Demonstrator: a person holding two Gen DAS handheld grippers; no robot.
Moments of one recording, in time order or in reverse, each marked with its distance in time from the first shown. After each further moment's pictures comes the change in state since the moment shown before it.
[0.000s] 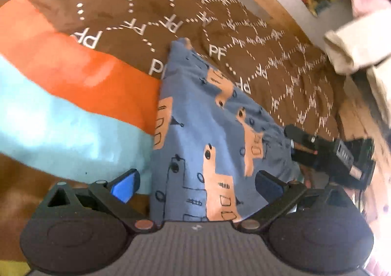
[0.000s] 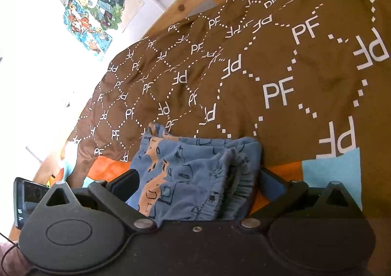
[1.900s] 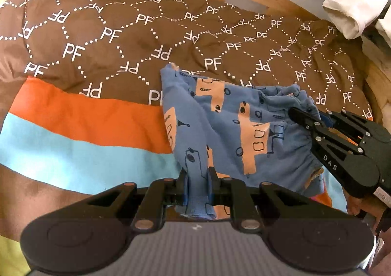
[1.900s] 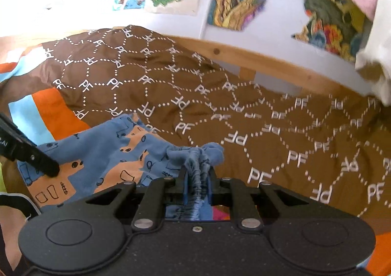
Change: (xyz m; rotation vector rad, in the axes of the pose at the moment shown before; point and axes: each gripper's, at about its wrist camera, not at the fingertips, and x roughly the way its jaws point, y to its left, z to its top) left arm -0.017 -0.072 -0.008 0.253 -0.046 0.304; right arm -0.005 0.117 -0.052 -0.789 -0.204 -0.495
